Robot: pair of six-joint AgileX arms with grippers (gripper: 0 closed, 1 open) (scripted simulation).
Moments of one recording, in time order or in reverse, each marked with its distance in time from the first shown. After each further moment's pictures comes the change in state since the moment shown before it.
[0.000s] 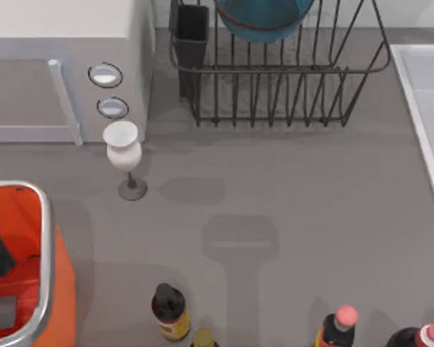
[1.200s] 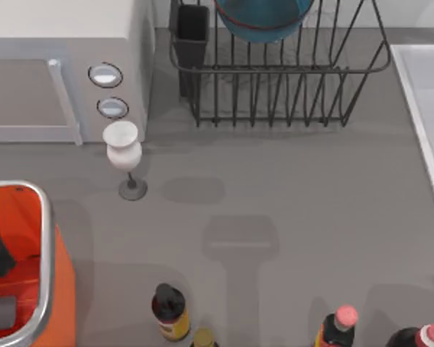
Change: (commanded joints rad) left arm 0.000 0.000 0.000 0.000 0.000 0.000; right arm 0.004 -0.247 0.322 -0.550 0.036 0.035
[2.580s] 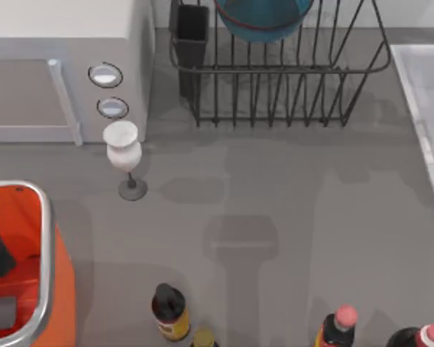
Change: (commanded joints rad) left arm 0.000 0.000 0.000 0.000 0.000 0.000; right arm 0.194 1.095 1.528 -0.468 0.008 0.177
